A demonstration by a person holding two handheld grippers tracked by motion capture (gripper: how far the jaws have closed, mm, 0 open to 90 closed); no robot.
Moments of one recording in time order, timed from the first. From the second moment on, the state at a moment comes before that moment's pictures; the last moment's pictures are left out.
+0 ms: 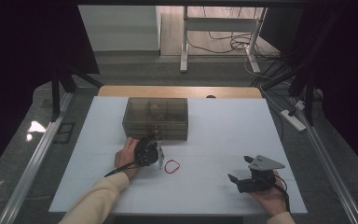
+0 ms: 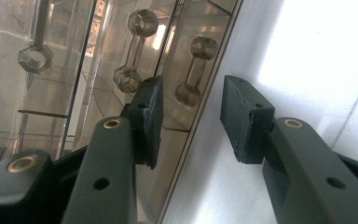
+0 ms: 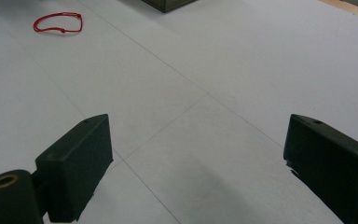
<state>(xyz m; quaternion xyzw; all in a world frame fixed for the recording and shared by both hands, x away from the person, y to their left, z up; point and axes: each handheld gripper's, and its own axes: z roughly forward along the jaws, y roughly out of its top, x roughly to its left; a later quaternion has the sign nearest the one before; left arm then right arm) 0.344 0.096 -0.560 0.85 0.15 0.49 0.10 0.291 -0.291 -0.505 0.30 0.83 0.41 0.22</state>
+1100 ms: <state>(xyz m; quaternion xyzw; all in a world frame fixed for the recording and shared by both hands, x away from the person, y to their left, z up) 0.345 0.091 -0.562 0.84 0.13 0.52 0.10 0.291 -0.291 -0.505 0.30 0.83 0.41 0.22</state>
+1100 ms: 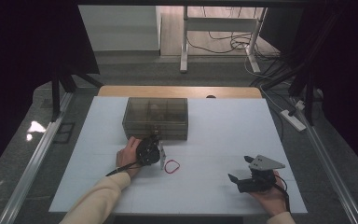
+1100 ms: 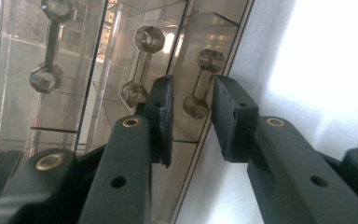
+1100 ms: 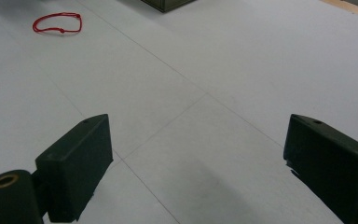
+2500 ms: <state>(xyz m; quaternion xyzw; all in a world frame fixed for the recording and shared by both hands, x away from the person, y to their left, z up) 0.344 0.092 -0.566 0.83 0.12 0.54 0.08 0.290 -0.293 -0.504 0.30 0.83 0.41 0.22</state>
